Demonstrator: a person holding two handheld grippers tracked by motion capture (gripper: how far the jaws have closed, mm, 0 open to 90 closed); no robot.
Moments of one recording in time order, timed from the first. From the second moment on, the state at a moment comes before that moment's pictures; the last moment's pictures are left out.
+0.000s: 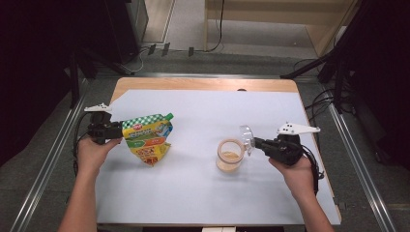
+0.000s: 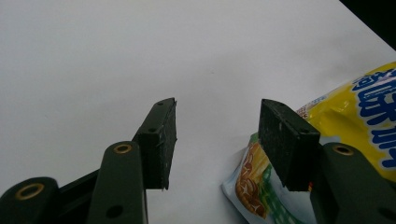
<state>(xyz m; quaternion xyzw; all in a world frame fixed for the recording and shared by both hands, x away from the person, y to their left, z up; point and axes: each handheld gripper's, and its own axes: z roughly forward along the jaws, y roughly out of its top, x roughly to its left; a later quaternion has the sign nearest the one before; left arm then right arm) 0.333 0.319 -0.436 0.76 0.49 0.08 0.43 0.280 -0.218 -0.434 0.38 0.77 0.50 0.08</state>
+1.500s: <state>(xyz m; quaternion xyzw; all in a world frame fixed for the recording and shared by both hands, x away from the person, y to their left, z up) 0.328 0.308 -0.442 0.77 0.48 0.07 0.42 0.296 -0.275 -0.484 0.39 0.77 0.49 0.15</state>
